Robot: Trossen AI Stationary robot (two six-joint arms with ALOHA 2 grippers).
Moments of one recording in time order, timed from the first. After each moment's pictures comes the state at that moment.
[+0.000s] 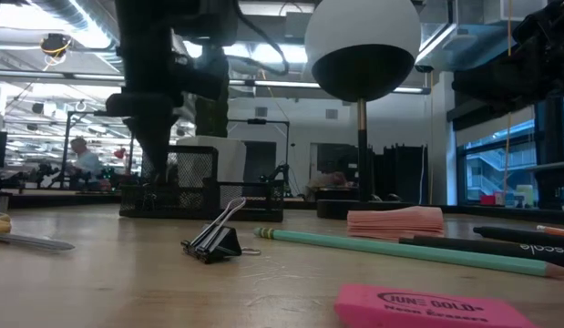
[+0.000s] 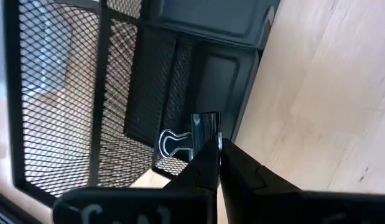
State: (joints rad) left arm -0.15 1.67 1.10 -0.98 -0.37 -0.45; right arm 0.29 0.01 0.04 -0.04 0.46 0.06
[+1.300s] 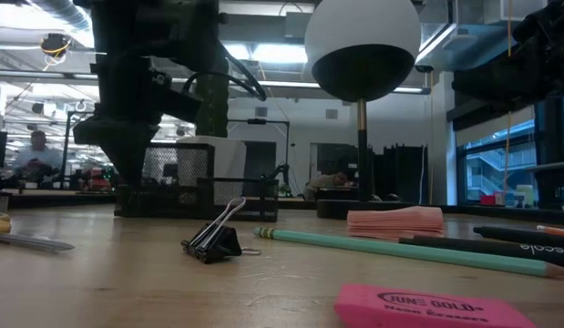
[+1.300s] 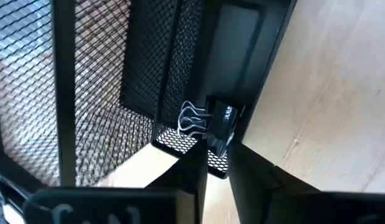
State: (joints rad) left arm -0.20 1.68 1.01 -1.01 -0.41 -0.52; right arm 0.29 0.01 0.04 -0.04 0.46 0.05
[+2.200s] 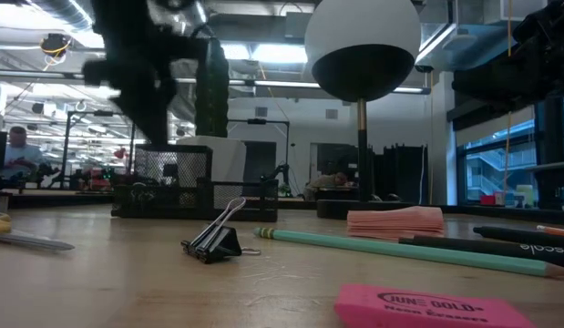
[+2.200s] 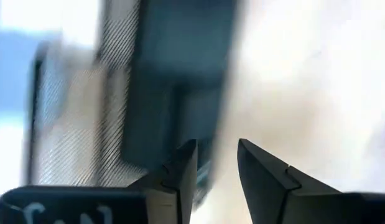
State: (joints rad) left arm -0.23 1.50 1.01 -0.84 -0.37 -0.38; right arm 0.29 0.01 0.04 -0.03 0.46 0.05
